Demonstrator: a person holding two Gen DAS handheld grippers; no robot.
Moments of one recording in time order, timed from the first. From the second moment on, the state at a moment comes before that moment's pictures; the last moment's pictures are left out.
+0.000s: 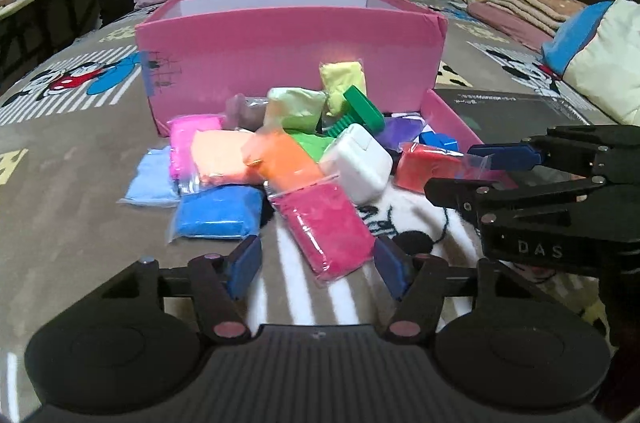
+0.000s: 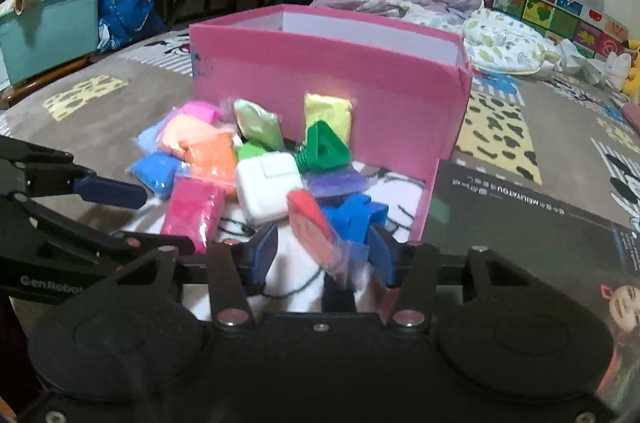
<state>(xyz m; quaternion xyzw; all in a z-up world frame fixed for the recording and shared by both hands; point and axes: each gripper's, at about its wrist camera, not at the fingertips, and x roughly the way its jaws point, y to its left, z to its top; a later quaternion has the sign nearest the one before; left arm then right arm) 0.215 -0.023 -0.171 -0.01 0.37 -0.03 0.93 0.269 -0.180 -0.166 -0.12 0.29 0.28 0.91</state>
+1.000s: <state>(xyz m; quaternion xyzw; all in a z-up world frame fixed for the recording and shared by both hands) 0.195 0.007 -0.158 -0.06 0.43 0.00 0.90 0.257 -0.170 -0.176 -0.08 0.30 0.30 0.90</state>
